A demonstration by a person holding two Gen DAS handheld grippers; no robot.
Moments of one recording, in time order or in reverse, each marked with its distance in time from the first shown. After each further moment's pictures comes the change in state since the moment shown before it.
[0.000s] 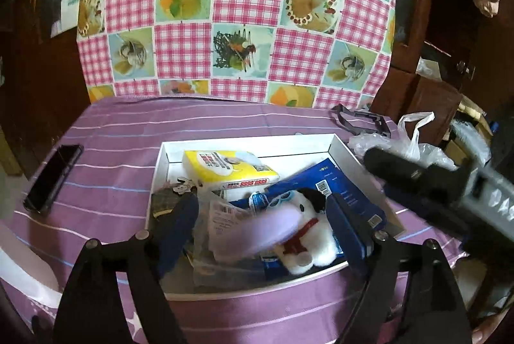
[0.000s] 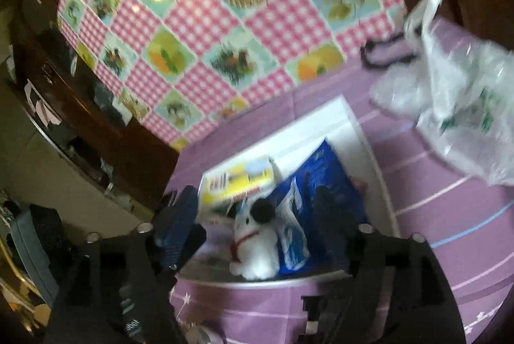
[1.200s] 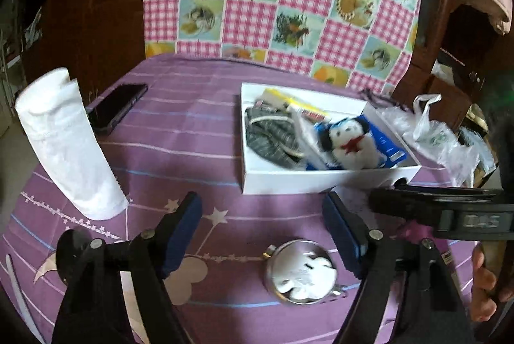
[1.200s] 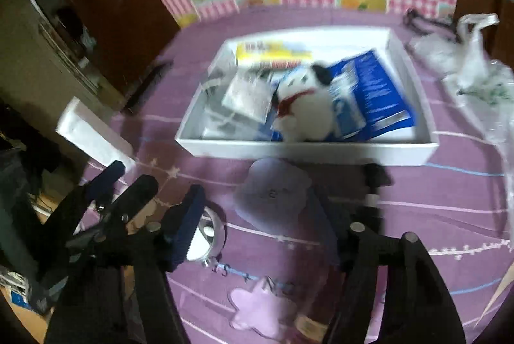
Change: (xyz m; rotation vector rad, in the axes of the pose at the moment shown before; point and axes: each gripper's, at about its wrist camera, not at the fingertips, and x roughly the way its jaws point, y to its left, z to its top) left arm -0.076 0.072 -0.085 -0.127 0.045 0.057; right arm 0.020 0.080 -0.080 -0.343 0.456 -0.191
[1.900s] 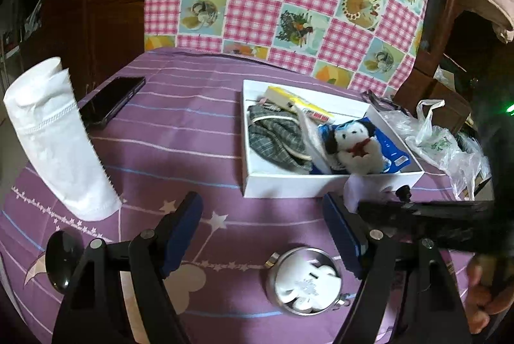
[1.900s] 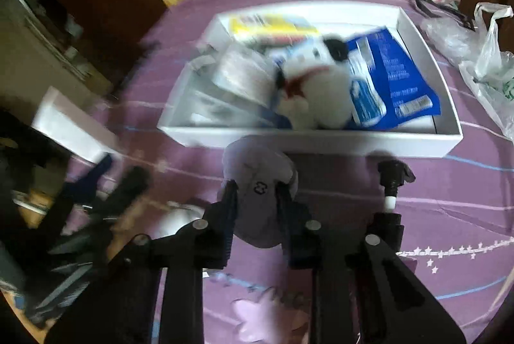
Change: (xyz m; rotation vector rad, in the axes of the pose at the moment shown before) left arm 0.007 0.003 0.008 -0.027 -0.007 -0.026; right arm 0.014 -0.001 0.005 0.020 0.023 0.015
